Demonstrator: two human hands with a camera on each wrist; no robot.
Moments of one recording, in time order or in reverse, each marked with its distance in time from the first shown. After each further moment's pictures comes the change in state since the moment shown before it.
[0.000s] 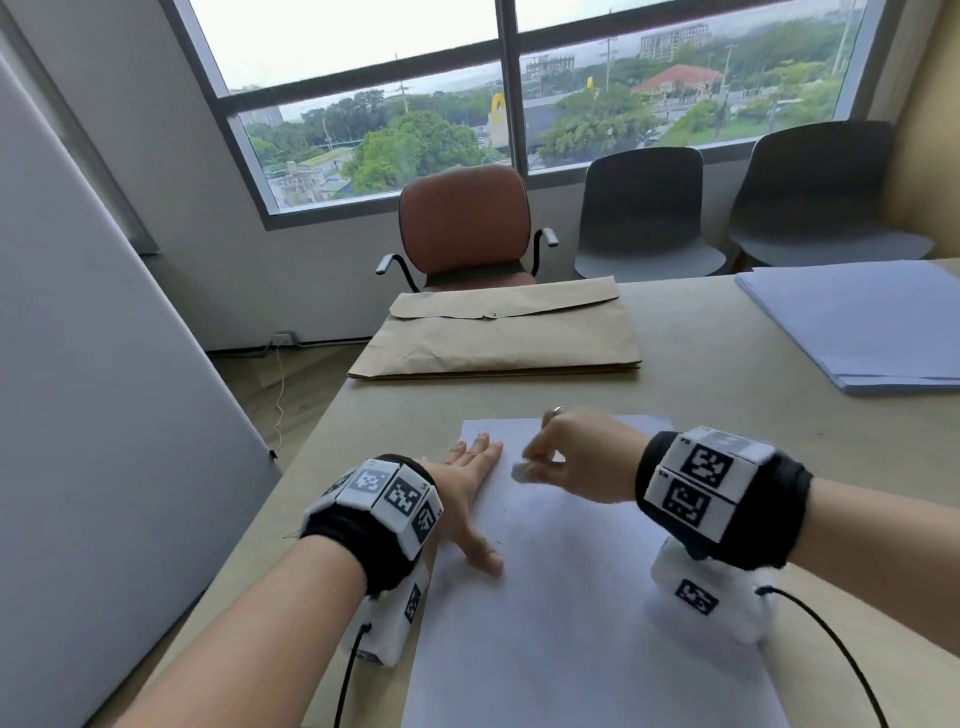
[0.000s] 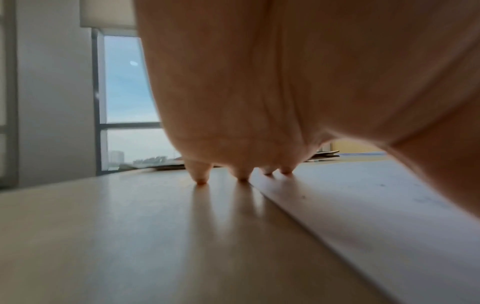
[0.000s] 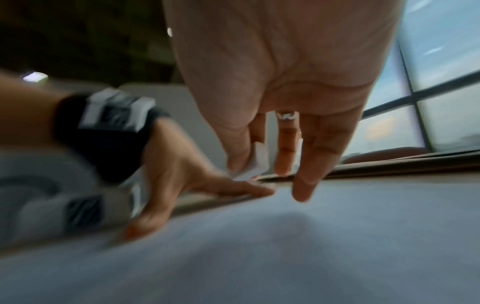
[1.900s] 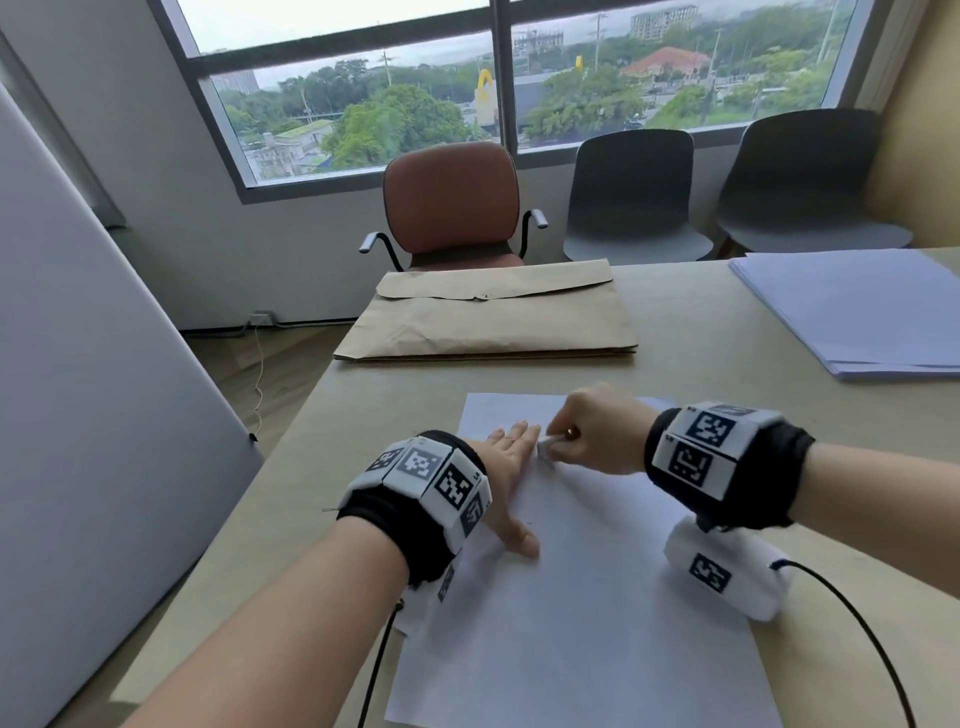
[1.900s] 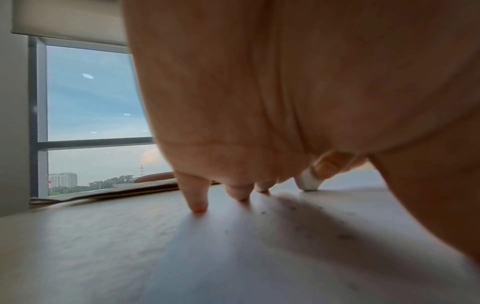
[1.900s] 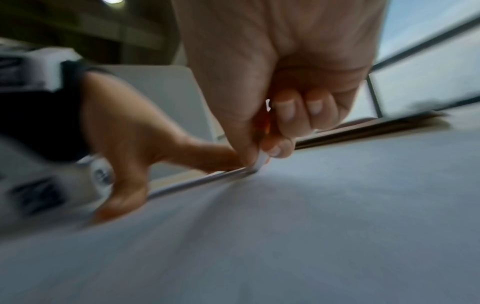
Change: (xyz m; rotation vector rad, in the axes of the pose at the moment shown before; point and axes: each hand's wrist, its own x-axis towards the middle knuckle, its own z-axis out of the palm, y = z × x) left_hand 0.005 0.036 -0.008 0.081 0.030 0.107; right_hand 0.005 0.017 -0.002 -0.033 0.016 0.070
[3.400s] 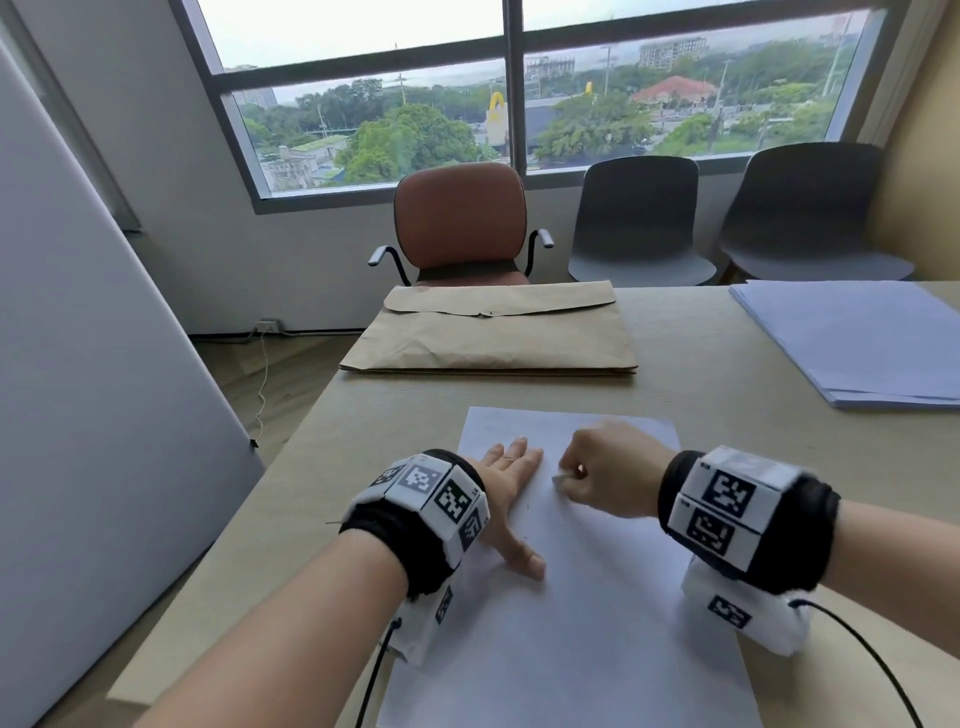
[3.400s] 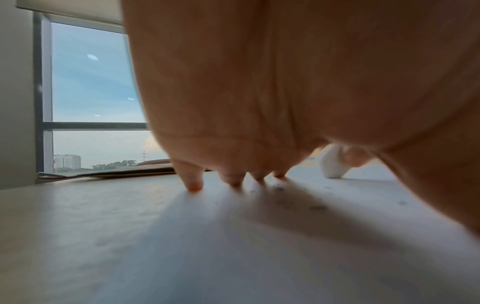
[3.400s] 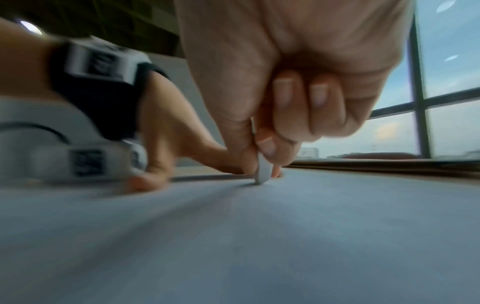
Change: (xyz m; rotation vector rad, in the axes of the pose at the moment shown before) left_hand -0.002 0.000 0.005 -0.046 -0.001 0.002; right_hand -0.018 -0.004 0.000 -0.113 -0.031 0.047
